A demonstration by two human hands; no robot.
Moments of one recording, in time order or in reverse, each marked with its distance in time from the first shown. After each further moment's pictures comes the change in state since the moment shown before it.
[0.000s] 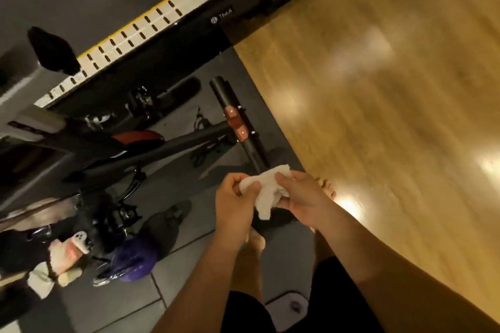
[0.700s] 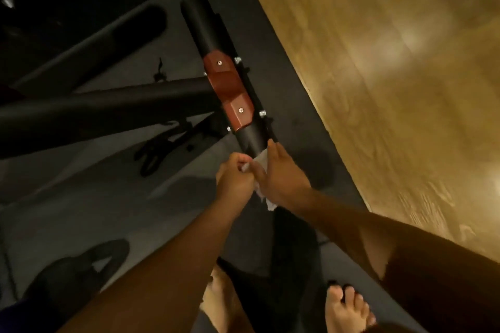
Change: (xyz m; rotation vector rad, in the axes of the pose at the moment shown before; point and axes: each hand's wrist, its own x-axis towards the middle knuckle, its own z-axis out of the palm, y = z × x) left_hand 0.429 -0.322 0.143 0.267 -0.015 0.007; right_hand 0.503 0.209 -0.060 -1.289 0.209 -0.332
